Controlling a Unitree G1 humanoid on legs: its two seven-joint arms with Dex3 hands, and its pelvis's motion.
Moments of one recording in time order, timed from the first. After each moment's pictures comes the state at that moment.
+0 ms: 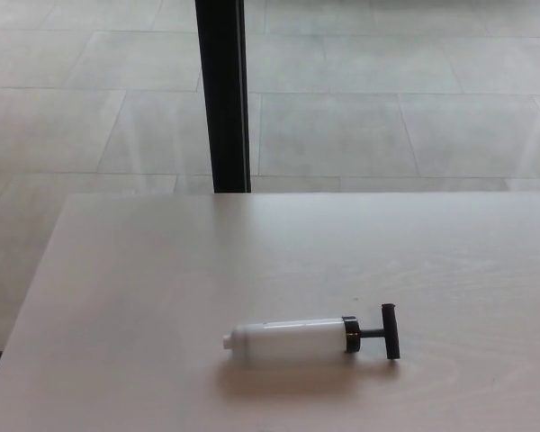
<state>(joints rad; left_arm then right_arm) 0.30 0.66 1.01 1.27 -0.23 0.06 -0.35 0.11 -0.51 -0.90 0.99 0.41 -0.04 0.11</state>
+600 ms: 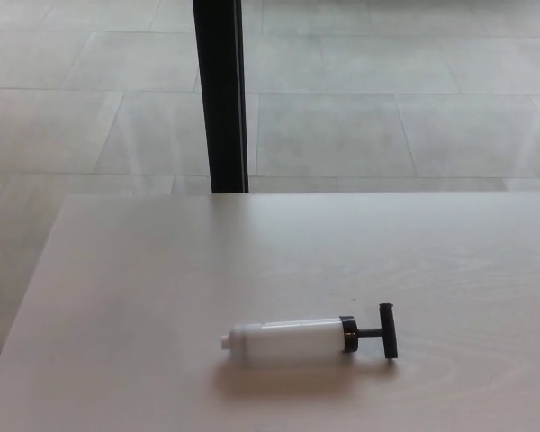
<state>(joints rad) 0.32 0.68 0.95 1.28 -0.34 0.06 -0.34 0.02 -0.58 -0.79 1.01 0.42 0.01 0.06</state>
